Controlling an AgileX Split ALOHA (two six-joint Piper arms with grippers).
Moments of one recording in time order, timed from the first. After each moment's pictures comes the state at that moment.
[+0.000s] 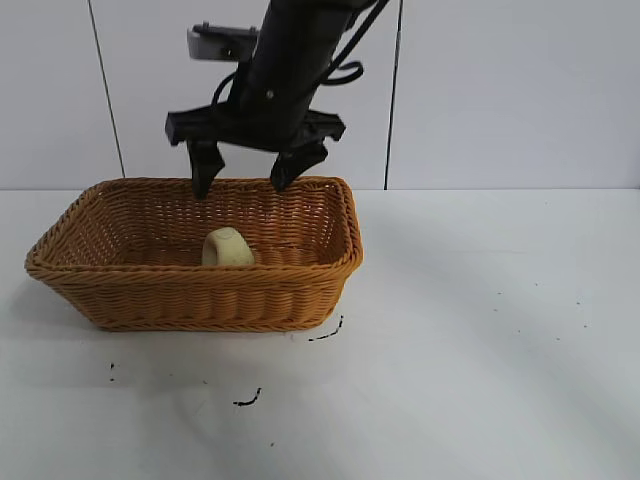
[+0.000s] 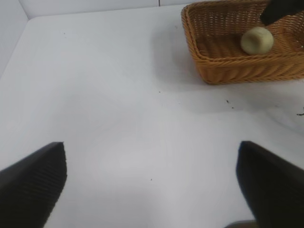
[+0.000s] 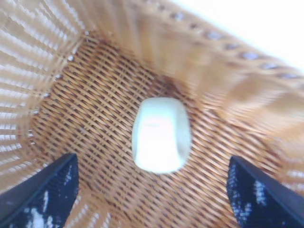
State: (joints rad) left arm 0.00 -0.01 -0.50 0.00 1.07 0.08; right arm 0.59 2.28 -2.07 0.08 0.90 0.02
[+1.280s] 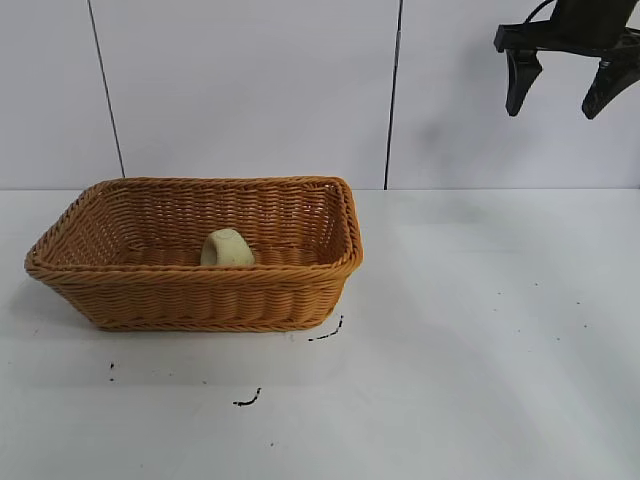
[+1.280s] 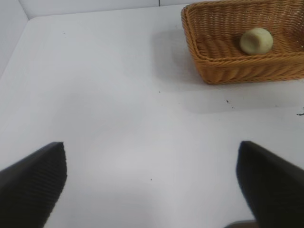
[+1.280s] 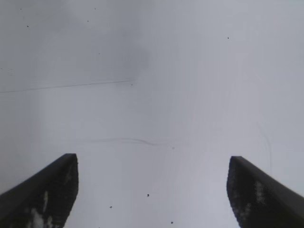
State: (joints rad) left arm 0.00 -0.01 -0.50 0.00 1.07 0.08; right arm 0.02 2.24 -2.23 0.00 1.21 0.00
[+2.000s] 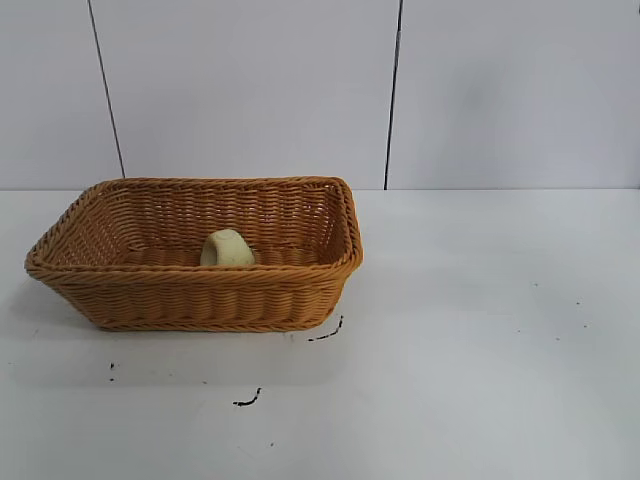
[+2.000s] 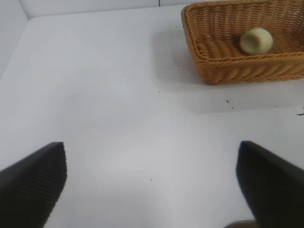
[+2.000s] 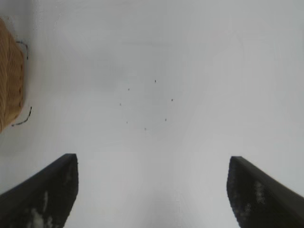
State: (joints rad) left arm 0.00 -0.01 -0.50 0.00 1.07 0.08; right arm 0.02 1.34 -1.39 0.02 1.21 -0.02
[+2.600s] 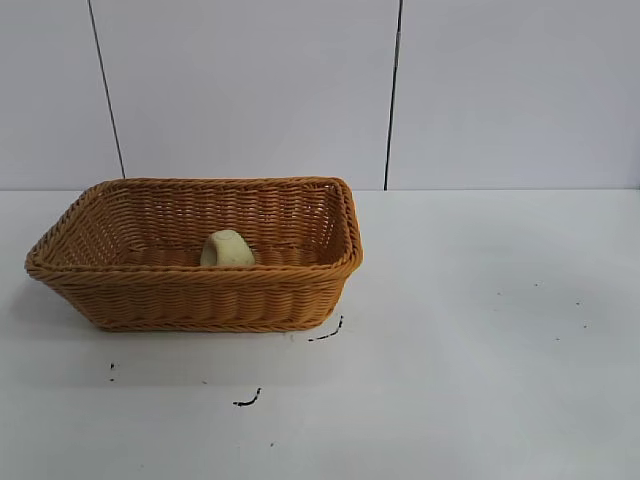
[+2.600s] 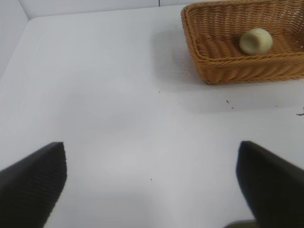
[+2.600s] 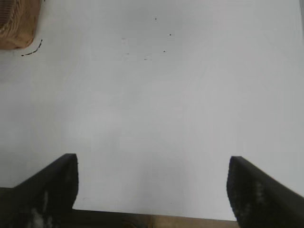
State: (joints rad) left arm 0.00 -0.01 -0.50 0.00 1.07 0.08; right arm 0.02 0.45 -0.69 0.02 1.11 -0.02
